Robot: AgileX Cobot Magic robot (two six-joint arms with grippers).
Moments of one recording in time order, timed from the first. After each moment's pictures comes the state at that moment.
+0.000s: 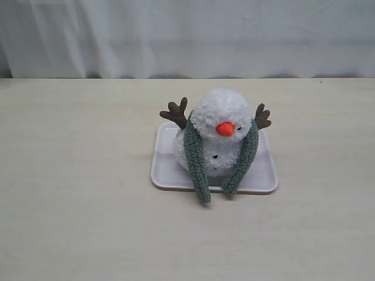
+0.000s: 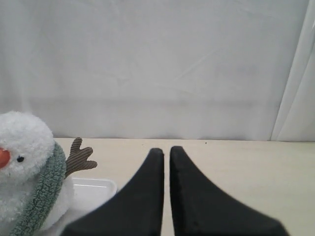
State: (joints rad) left arm -0.95 0.00 0.00 -0.03 0.13 0.12; right arm -0.02 0.00 0.00 -0.05 0.05 0.00
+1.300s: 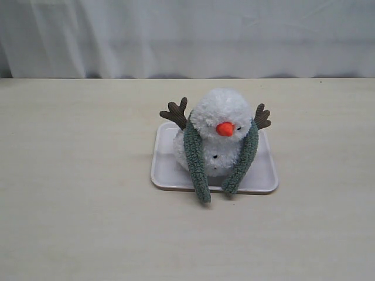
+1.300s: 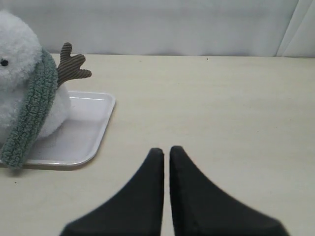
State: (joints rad) left arm -0.95 0.00 0.00 -0.03 0.13 0.12; right arm -0.02 0.00 0.00 -0.04 0.35 -0.01
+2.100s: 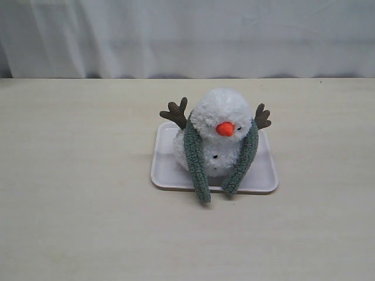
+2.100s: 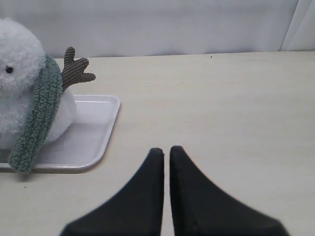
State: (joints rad) left arm -0.95 0.00 0.00 -0.03 0.13 0.12; right arm -0.02 0.00 0.00 -0.01 0.35 0.01
